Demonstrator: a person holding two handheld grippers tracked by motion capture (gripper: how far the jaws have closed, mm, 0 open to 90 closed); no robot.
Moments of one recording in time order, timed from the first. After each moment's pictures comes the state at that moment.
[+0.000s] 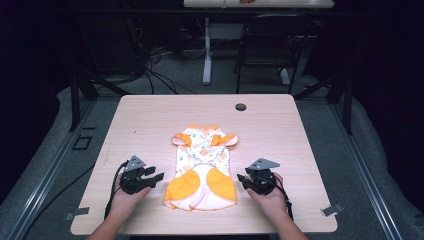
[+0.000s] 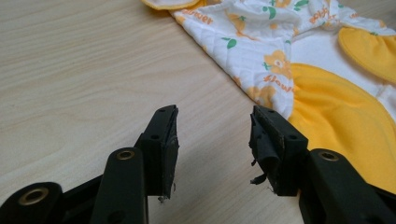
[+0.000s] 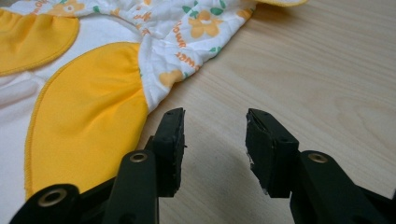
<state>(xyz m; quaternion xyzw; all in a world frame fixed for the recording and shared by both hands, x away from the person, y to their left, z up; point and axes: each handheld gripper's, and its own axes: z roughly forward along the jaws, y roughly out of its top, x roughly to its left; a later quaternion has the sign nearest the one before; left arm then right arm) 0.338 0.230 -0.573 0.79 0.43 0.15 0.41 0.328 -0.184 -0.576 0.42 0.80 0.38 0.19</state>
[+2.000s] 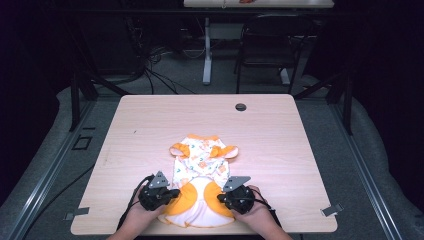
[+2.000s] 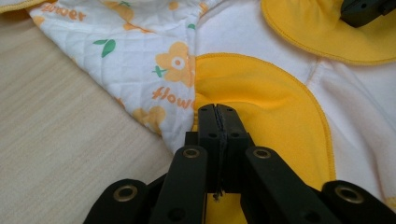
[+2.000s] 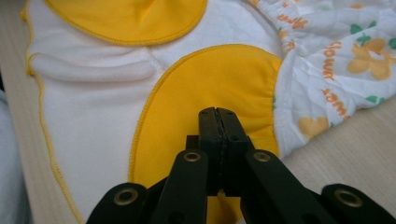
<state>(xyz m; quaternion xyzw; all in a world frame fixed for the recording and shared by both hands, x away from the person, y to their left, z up) 0.295 0.173 -0.577 0.87 0.32 0.09 0.37 0.285 -0.121 -0.571 0.26 0.90 0.34 0.09</state>
